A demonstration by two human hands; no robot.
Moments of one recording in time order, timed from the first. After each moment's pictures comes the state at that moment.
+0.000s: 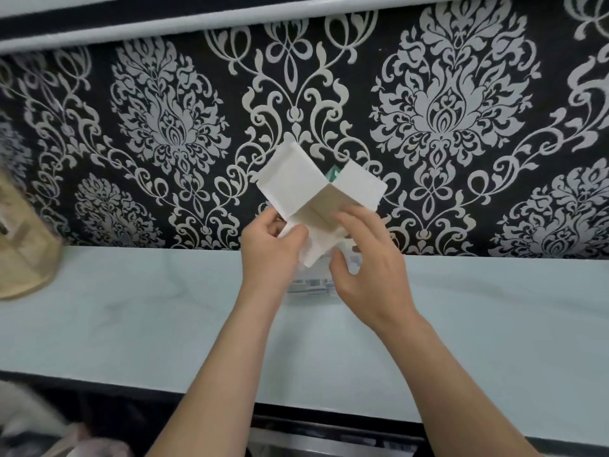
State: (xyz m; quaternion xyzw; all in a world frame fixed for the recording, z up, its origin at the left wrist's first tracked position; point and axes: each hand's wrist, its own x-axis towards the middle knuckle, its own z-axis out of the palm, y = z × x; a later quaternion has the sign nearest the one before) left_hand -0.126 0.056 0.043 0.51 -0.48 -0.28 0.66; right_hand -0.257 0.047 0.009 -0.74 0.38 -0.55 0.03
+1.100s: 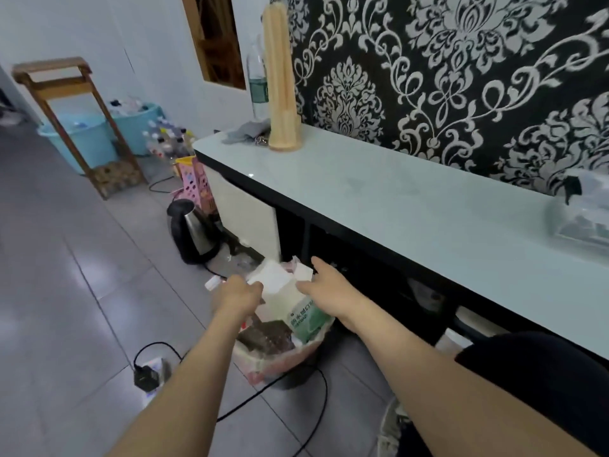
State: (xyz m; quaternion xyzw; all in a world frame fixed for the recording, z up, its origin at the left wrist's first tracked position) left_hand 0.206 0.319 -0.152 0.93 -0.15 -0.20 0.28; right_hand 0.067 0.212 -0.127 -0.73 0.32 -0.06 0.60
